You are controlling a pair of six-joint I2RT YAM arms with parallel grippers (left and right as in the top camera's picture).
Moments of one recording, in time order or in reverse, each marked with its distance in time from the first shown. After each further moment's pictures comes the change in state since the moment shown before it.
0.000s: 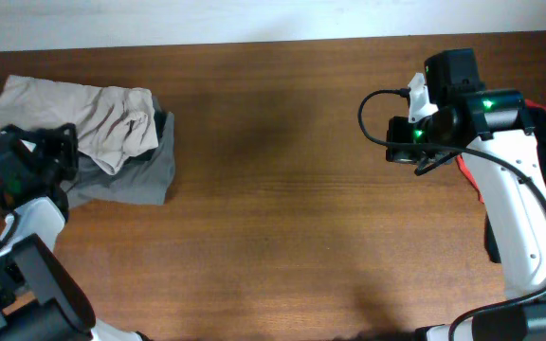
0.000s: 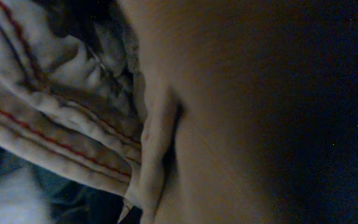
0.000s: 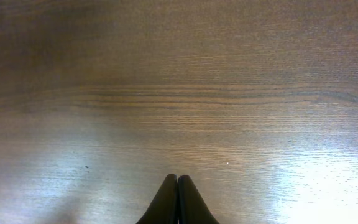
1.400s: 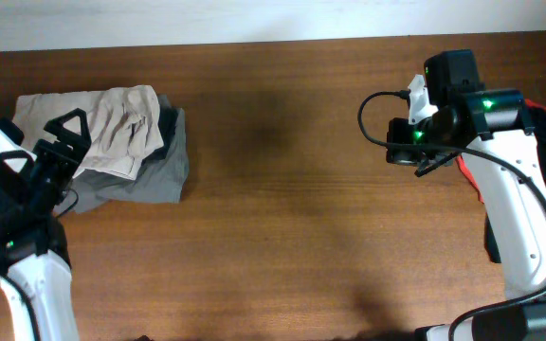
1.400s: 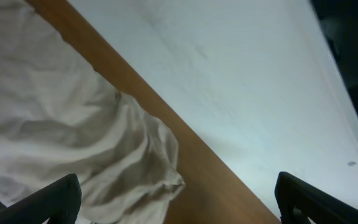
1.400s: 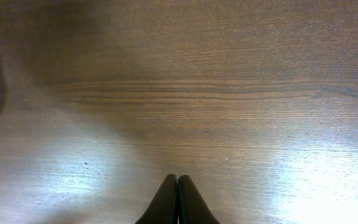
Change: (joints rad) left arm -0.005 -0.553 -0.080 -0.327 0.098 0.325; right arm 0.000 0.000 0.000 -0.015 0.000 0.000
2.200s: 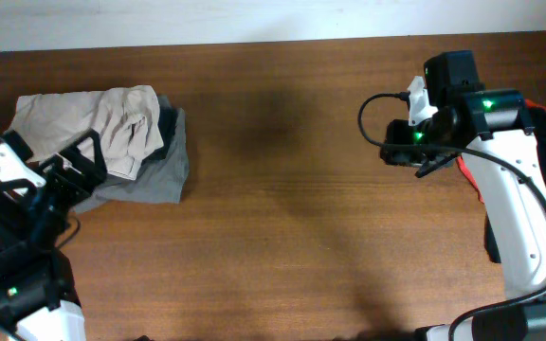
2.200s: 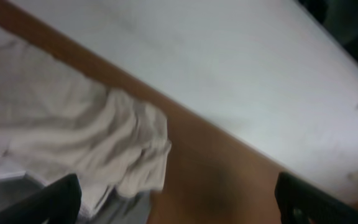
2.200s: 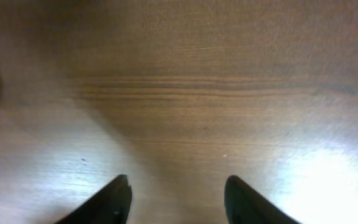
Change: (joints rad) left arm -0.004 -0.271 0.002 -0.269 0.005 0.275; right arm 0.000 0.000 0.000 -0.014 0.002 0.000
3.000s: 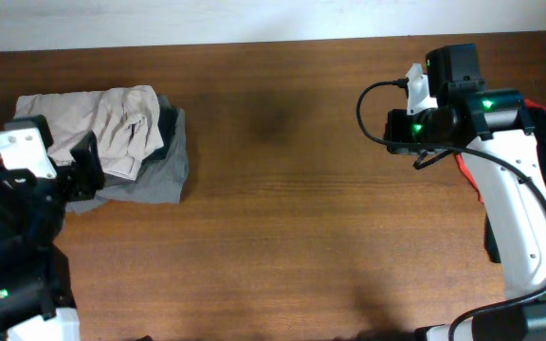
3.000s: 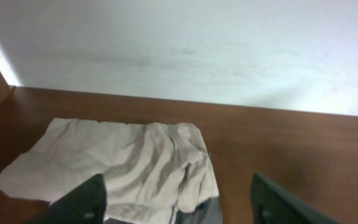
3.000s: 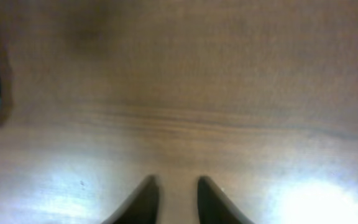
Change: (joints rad) left arm -0.095 0.011 0.172 -0.140 -0.188 0.459; right arm 0.000 0.000 0.000 0.116 0.000 -0.051
